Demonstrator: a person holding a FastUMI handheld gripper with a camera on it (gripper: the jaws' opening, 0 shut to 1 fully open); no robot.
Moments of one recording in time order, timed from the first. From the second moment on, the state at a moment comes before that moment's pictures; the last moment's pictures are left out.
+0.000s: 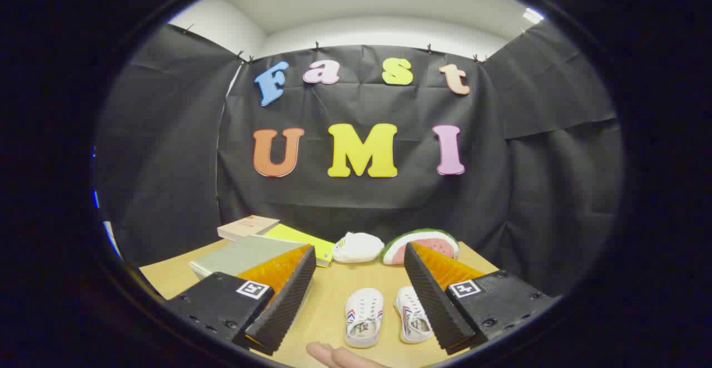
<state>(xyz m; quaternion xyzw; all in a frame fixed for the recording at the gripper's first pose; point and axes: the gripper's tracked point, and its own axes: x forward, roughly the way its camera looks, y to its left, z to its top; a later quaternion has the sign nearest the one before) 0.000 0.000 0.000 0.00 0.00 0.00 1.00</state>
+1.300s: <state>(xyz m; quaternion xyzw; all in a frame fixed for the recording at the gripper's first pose) 0.002 -0.009 -0.026 0.02 0.05 -0.01 1.00</state>
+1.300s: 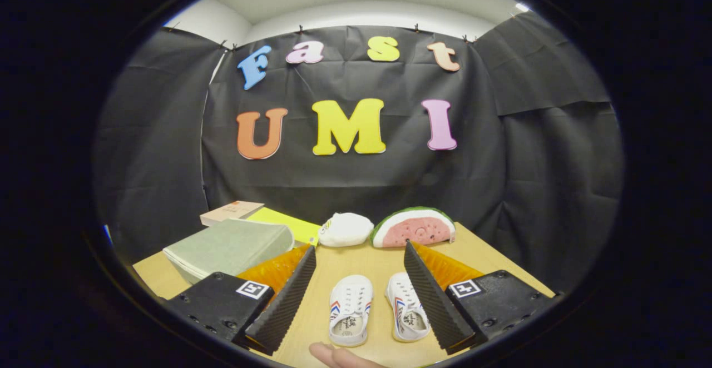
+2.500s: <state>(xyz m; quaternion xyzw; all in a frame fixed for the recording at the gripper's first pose) 0.082 0.107 -0.061 0.30 0.28 0.30 0.86</state>
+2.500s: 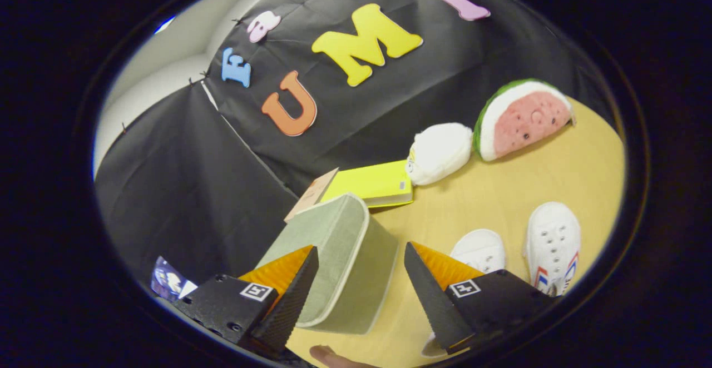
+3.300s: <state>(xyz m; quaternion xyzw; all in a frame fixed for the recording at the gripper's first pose) 0.098 0.180 -0.089 0.44 0.39 0.48 0.65</state>
